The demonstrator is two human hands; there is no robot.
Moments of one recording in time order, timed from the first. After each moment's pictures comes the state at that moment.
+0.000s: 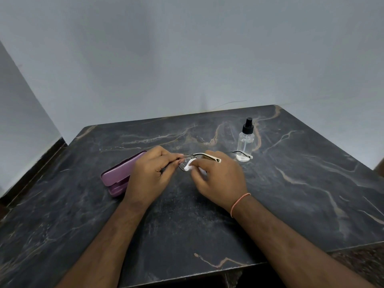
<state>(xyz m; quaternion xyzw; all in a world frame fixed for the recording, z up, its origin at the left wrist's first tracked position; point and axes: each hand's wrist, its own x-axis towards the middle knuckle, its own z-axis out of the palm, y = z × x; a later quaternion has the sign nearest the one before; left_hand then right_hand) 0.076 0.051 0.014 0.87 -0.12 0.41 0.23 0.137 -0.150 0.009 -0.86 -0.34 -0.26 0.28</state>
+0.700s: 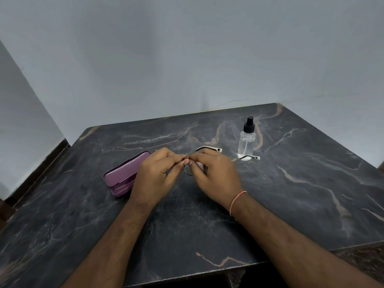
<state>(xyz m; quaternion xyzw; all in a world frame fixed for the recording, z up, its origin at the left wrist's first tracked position) 0.076 0.042 0.013 0.88 -0.13 0.40 0.23 0.141 -0.141 0.010 -0.81 -0.35 -0.18 0.43</state>
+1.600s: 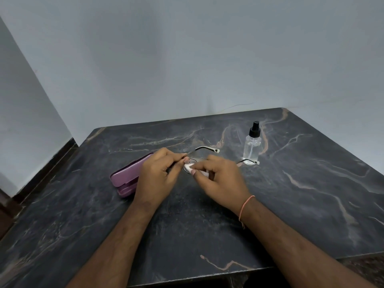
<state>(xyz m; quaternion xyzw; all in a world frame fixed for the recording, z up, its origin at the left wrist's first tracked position) 0.075 0.043 0.016 0.86 -0.08 0.43 0.27 0.141 -0.146 0.010 -0.80 -0.36 -0.14 0.46</state>
